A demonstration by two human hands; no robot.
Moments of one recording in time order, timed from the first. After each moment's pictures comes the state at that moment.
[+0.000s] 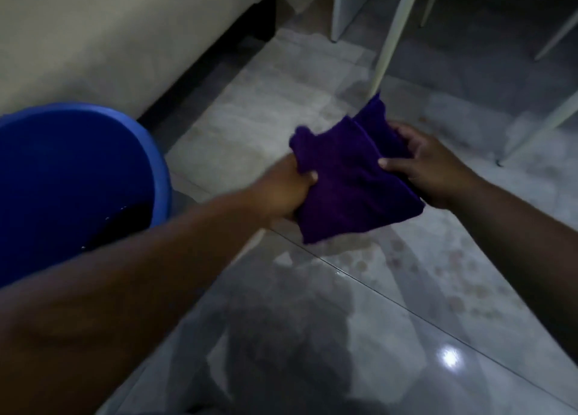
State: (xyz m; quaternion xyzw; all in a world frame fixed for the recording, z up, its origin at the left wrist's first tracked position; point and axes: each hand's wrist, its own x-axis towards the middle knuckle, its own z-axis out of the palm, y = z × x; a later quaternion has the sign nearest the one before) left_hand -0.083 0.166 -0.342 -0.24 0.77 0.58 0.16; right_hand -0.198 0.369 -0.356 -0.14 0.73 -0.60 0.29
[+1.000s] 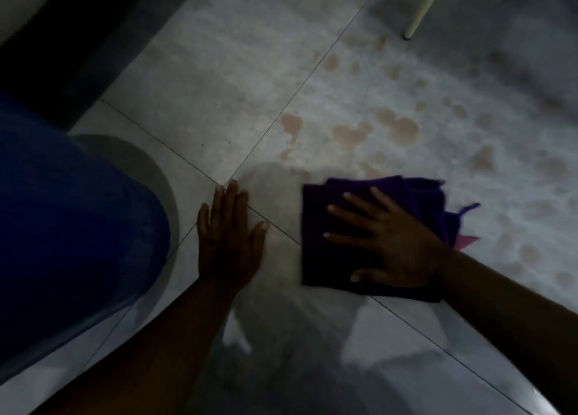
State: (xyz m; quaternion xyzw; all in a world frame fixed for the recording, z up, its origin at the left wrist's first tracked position) left_hand 0.002 0.137 -0.607 -0.26 0.96 0.08 0.02; right_hand -0.181 0.399 -0.595 -0.66 0.74 -0.02 0.12
